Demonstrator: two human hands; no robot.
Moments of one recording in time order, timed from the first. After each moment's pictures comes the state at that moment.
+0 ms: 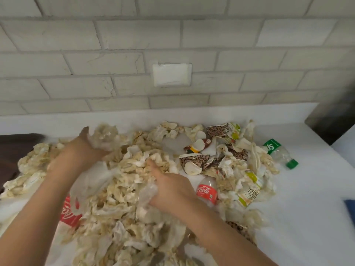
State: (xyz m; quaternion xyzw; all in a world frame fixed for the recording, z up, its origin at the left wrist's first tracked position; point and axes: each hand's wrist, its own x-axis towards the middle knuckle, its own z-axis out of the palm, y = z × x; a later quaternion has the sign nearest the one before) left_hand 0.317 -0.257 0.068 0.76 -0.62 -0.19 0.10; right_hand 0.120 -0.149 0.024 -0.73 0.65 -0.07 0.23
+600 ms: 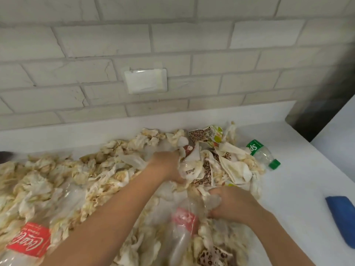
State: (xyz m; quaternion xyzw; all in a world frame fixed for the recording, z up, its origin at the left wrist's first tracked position) left_hand 0.097 -0.251 0.021 0.46 -0.87 -0.05 -0.16; right_hand -0.048 -0.110 -0.002 -0.60 0.75 0.03 0.27
